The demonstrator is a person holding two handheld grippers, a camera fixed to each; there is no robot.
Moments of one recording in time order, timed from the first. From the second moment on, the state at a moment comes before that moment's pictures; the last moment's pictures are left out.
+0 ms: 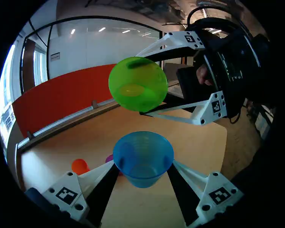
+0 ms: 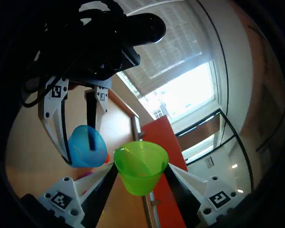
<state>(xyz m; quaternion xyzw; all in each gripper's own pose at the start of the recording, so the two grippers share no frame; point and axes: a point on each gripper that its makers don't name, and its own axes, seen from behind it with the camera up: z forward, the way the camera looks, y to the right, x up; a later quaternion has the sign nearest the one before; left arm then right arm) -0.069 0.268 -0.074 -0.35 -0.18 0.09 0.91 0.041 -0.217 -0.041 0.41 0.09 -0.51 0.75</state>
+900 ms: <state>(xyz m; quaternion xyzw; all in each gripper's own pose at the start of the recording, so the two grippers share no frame) -0.069 0.268 -0.076 -0.35 -0.18 0.09 0.92 0.044 -0.221 -0.045 0.40 0.11 -0.54 0.73</state>
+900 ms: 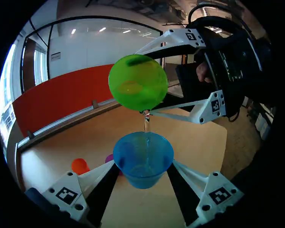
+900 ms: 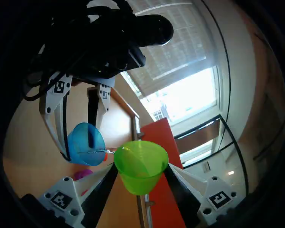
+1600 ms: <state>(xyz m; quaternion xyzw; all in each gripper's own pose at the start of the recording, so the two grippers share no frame) -0.070 0.269 -0.077 -0.35 -0.18 0.09 0.91 0.048 -0.220 -0.044 0.40 0.12 -0.55 0.72</state>
